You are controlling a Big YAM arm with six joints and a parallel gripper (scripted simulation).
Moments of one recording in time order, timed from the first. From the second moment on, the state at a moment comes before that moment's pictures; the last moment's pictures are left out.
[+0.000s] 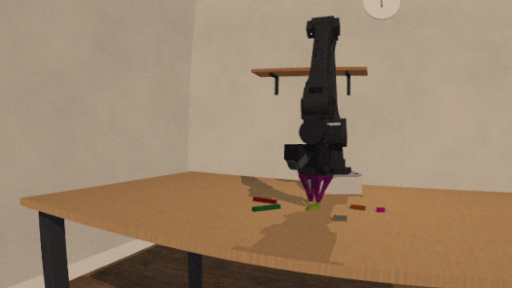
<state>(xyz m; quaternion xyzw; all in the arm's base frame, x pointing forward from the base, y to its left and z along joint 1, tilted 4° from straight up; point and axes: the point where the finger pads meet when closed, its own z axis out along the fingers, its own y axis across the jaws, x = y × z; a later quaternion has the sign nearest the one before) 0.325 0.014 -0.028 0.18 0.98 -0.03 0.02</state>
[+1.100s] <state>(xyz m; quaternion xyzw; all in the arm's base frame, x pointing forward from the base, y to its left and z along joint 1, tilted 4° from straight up) 0.325 0.014 -0.028 0.18 0.98 -0.03 0.02</state>
